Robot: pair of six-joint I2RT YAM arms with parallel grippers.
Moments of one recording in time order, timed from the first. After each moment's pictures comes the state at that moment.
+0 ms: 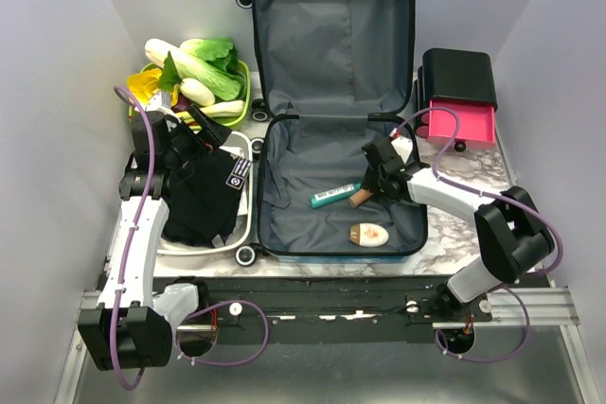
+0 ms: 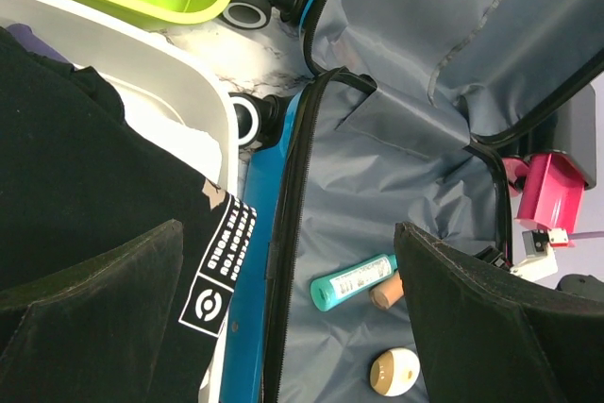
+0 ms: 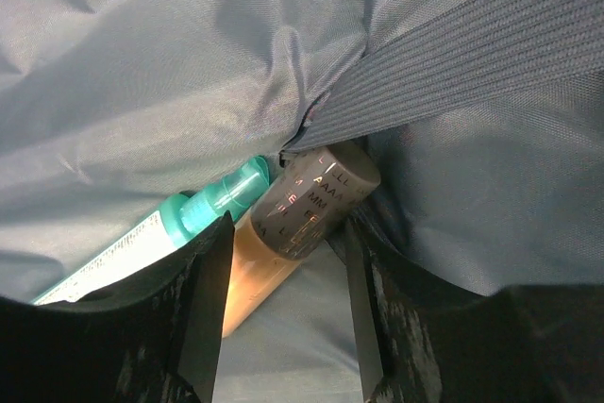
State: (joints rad) left arm 0.05 1.03 0.97 -0.37 0.31 -0.66; right arm 0.55 1.55 0.89 -0.33 0.37 0.78
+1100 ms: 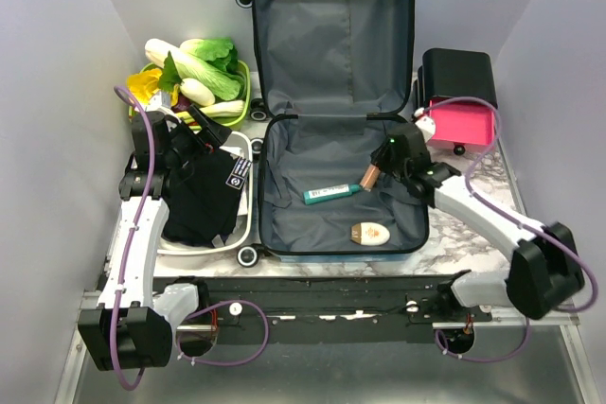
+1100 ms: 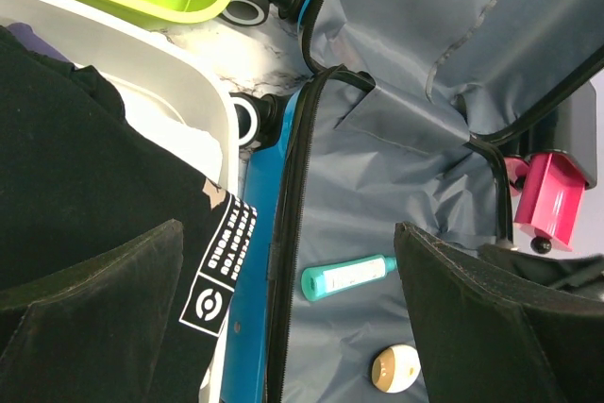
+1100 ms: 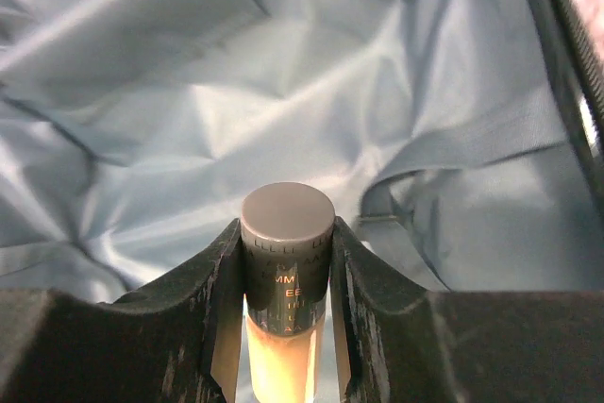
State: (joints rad) left arm 0.05 1.03 0.97 -0.37 0.31 -0.66; right arm 0.50 1.38 0.88 -0.21 0.35 0.81
